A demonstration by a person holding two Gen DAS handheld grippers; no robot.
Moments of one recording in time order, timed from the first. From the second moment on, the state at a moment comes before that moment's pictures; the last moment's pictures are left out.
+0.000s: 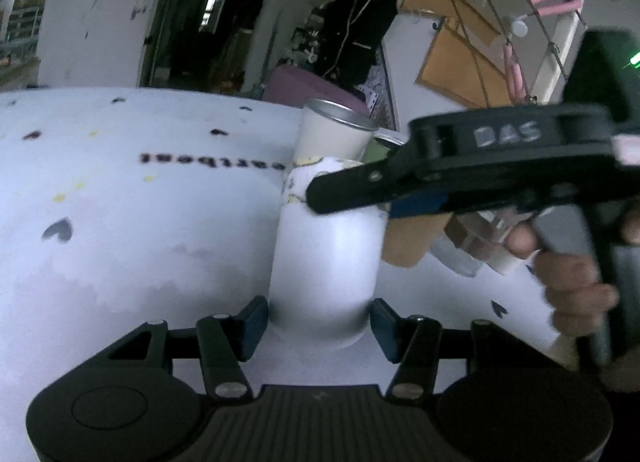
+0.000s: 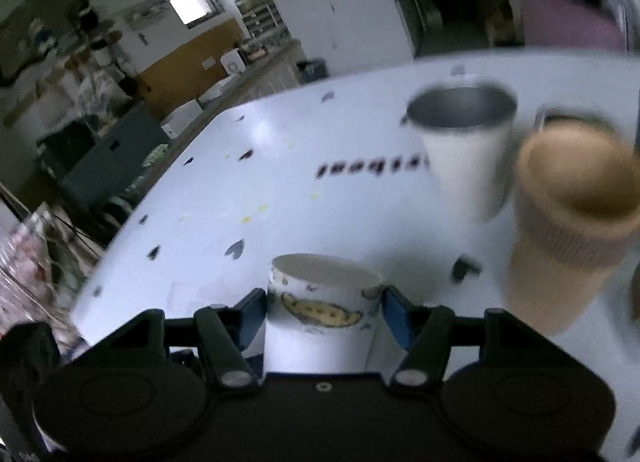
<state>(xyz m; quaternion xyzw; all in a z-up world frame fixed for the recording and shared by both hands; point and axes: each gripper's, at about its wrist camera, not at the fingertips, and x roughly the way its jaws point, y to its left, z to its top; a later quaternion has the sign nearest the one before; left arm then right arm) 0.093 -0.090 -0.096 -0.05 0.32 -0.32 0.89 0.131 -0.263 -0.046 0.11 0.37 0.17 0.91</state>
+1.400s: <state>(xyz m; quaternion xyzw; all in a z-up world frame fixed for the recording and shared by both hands) 0.115 -0.124 -0.073 -0.03 0.28 -0.29 0.91 0.087 -0.285 -0.007 0.01 0.25 0.07 0.97</state>
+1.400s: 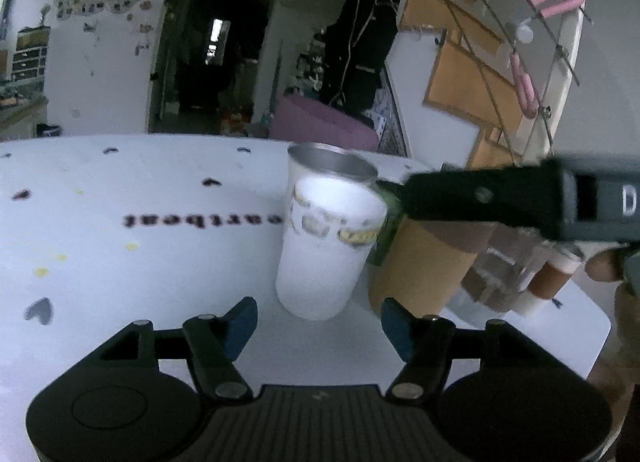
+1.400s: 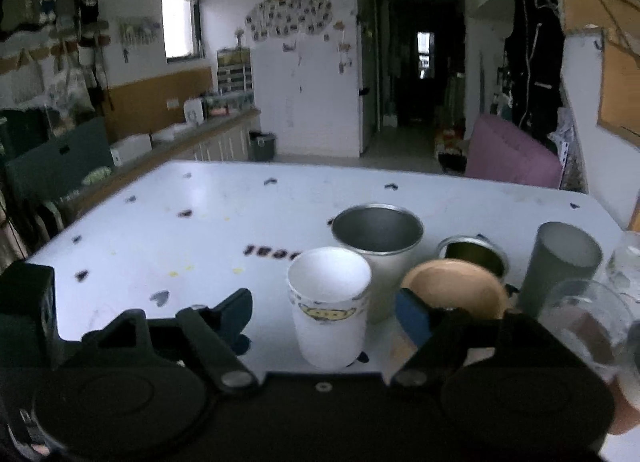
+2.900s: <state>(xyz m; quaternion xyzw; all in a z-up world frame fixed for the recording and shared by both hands) -0.001 -0.111 -0.007 -0.02 0.24 -0.18 0.95 -0.064 -0.351 0.003 0.01 0.16 -0.06 0.98</state>
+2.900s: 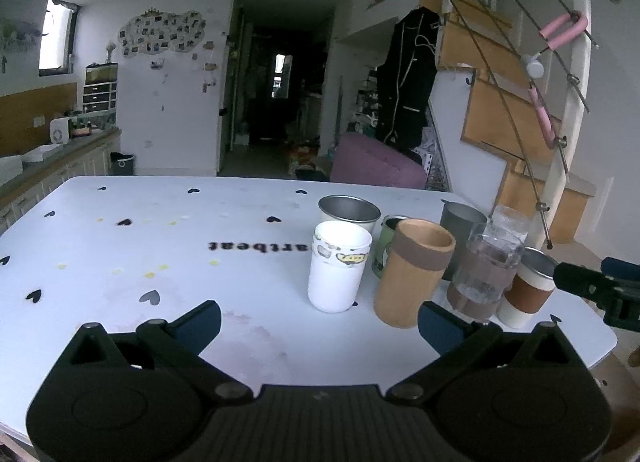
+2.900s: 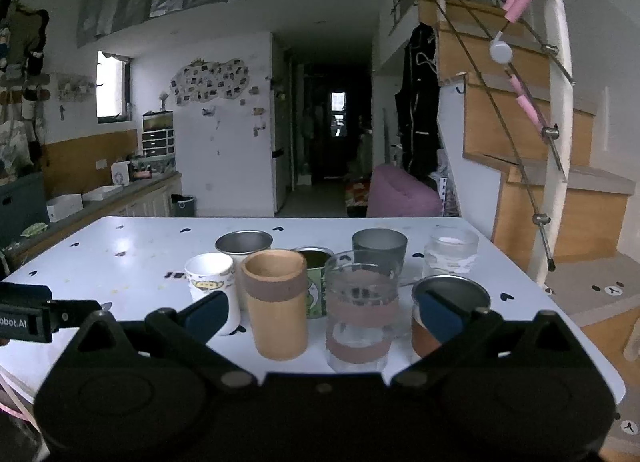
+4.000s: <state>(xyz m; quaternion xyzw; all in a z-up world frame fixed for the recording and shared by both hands) -0.006 -0.115 -0.001 -0.01 0.24 -0.18 0.95 -0.067 -0.353 0.006 0.01 0.16 -0.06 0.98</state>
